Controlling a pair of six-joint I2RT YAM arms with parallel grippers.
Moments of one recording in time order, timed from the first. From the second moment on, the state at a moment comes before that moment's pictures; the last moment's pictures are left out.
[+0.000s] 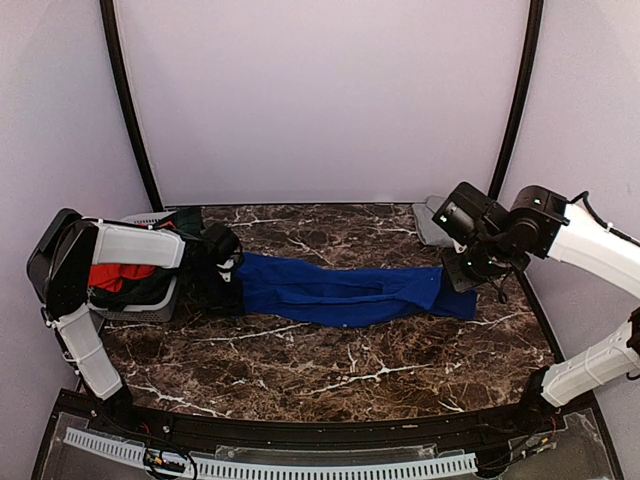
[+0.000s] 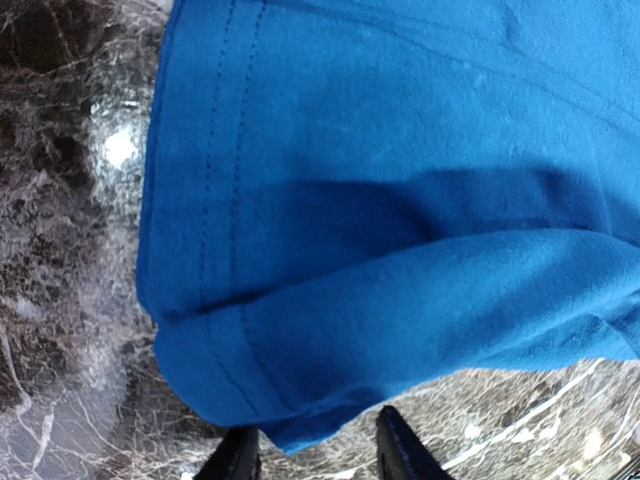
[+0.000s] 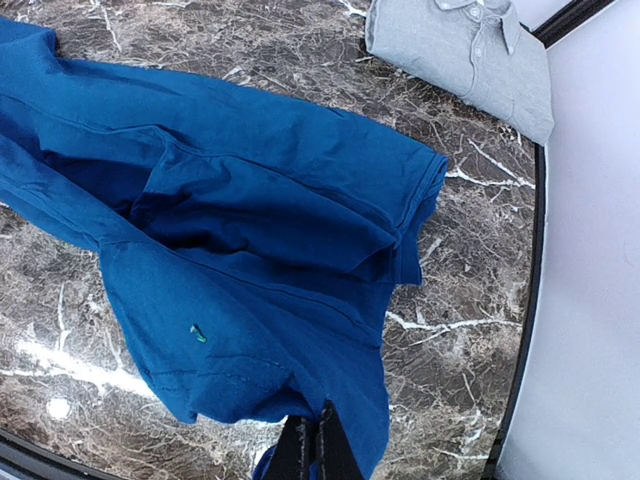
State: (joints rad) left arm -0.51 1.76 1.06 -0.62 0.09 -0.56; right arm 0.89 1.27 1.29 -1.23 0.48 0.51
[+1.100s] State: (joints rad) left arm -0.55 1.13 1.27 -0.64 0.39 -0.46; right arm 0.87 0.99 1.61 -1.30 0.72 0.43
